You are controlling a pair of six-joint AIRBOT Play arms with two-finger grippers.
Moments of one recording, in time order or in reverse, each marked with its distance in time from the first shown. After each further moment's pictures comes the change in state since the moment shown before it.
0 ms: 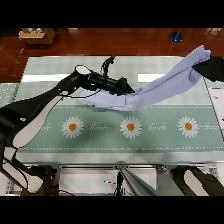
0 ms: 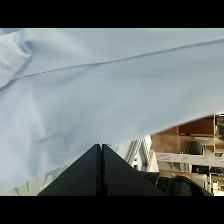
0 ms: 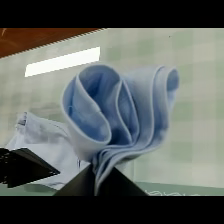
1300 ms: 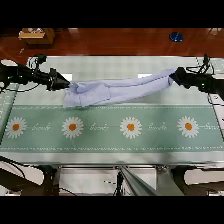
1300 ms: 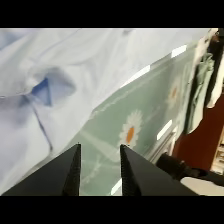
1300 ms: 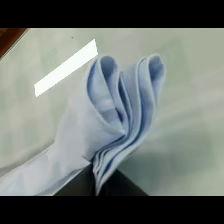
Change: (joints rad) left arm 0.723 0.046 0.000 0.322 -0.465 -0.075; right arm -0.003 -0.671 -0.003 0.367 -0.415 -0.312
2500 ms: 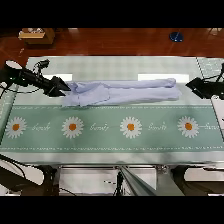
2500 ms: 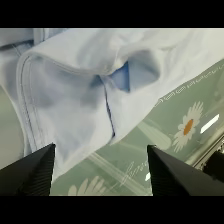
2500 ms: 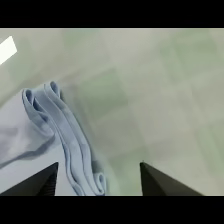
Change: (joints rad) left arm -0.004 -0.025 0.000 0.235 0.033 -0.020; right arm -0.219 0.008 -0.037 -0.319 0.090 0.150
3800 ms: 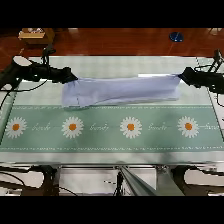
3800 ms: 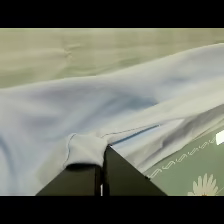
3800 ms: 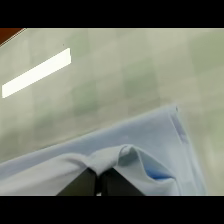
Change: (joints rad) left arm -0.192 0.177 -0.112 -0.055 0.449 0.049; right arm 0.182 0.069 -0.002 0.178 -0.122 -0.140
